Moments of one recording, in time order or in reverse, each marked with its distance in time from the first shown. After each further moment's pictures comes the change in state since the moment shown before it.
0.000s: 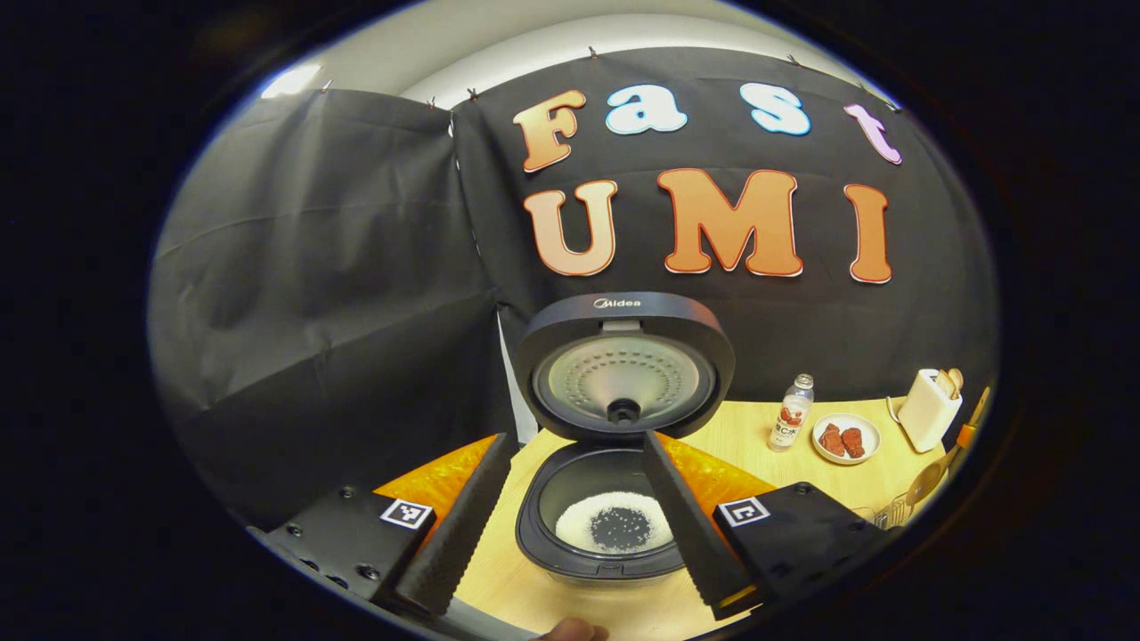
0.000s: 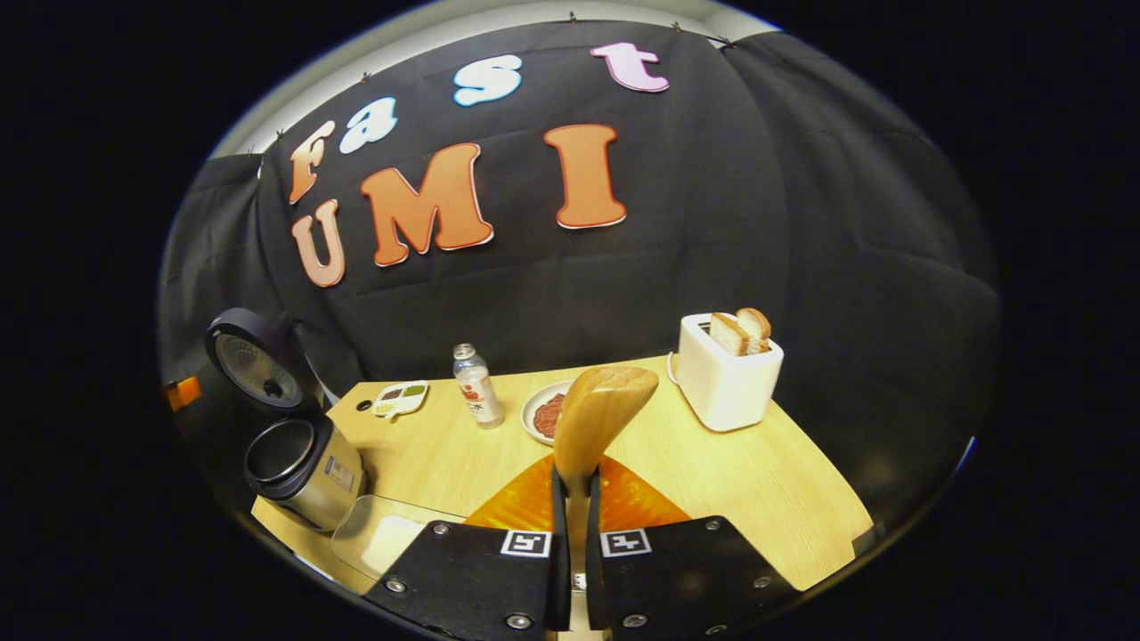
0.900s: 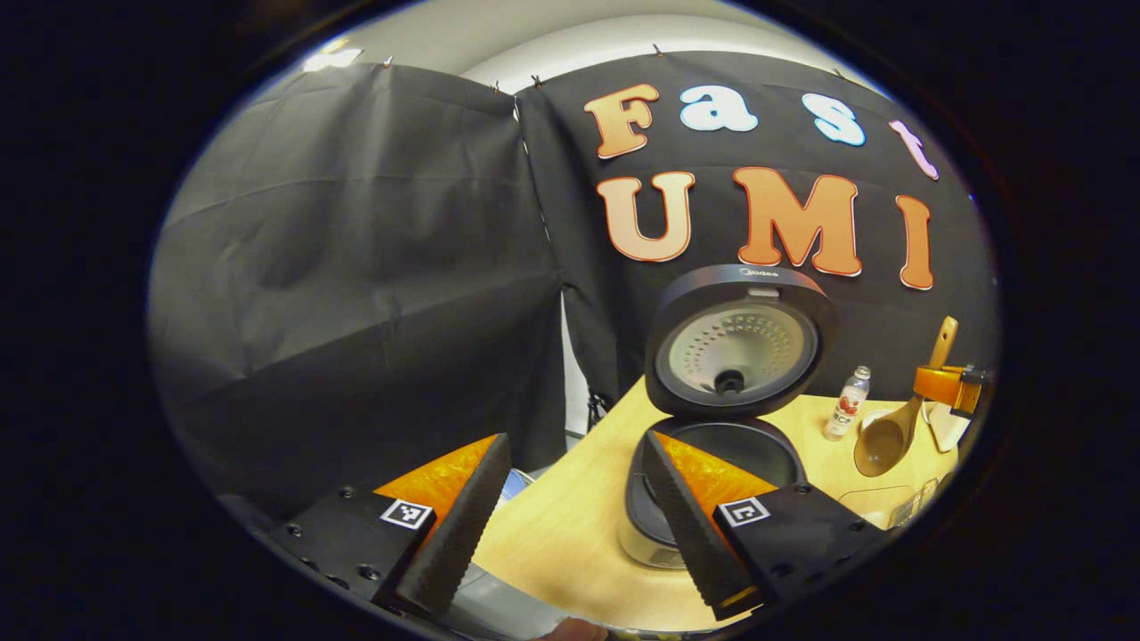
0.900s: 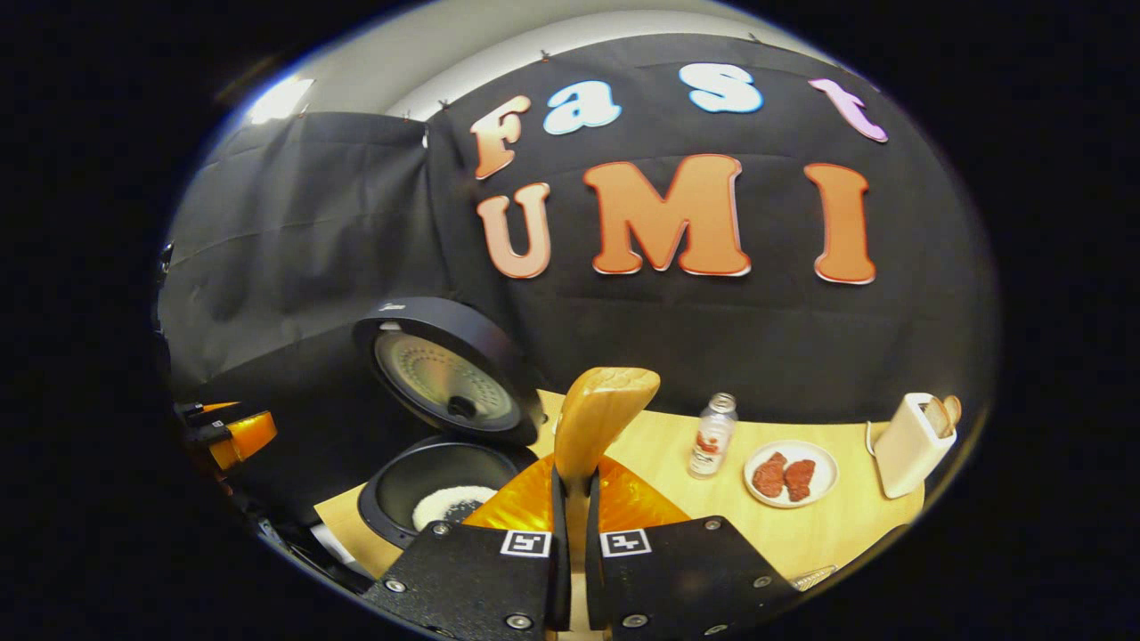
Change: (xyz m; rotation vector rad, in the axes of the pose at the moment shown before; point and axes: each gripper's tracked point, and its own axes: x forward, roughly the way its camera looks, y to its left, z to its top) left arm -0.013 0.107 -0.055 -0.103 0.067 0.102; right arm 0.000 0.275 0.035 -0.210 -0.072 0.452
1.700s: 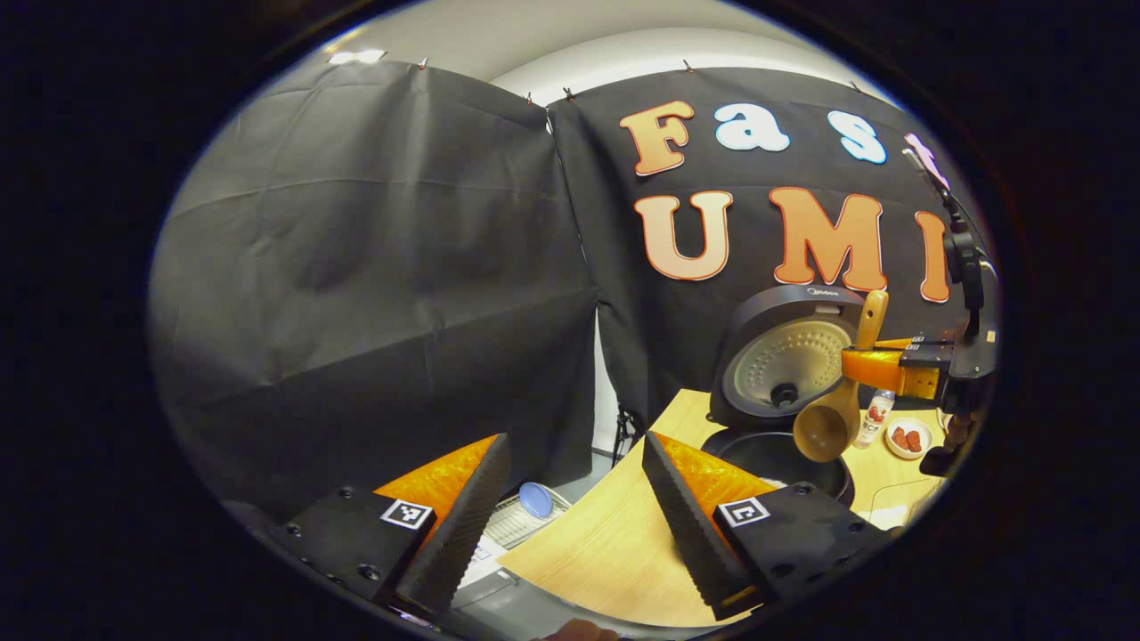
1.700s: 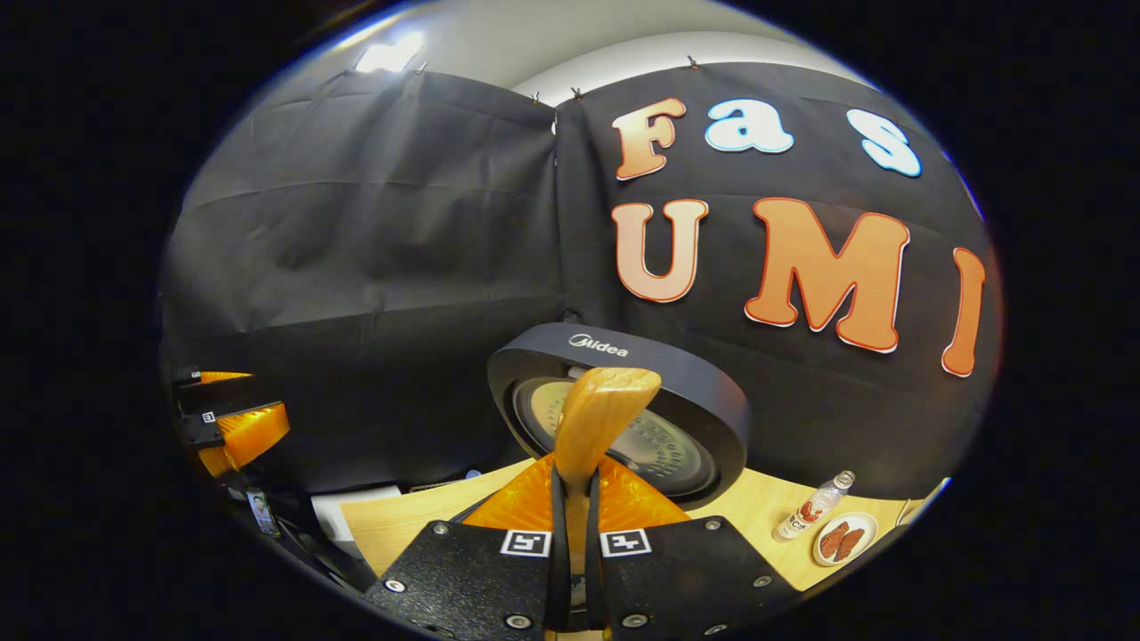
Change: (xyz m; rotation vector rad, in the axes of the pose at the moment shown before) left arm -0.004 0.096 0.012 0.004 -0.096 0.070; right arm 0.068 0.196 0.037 -0.238 -0.071 0.291
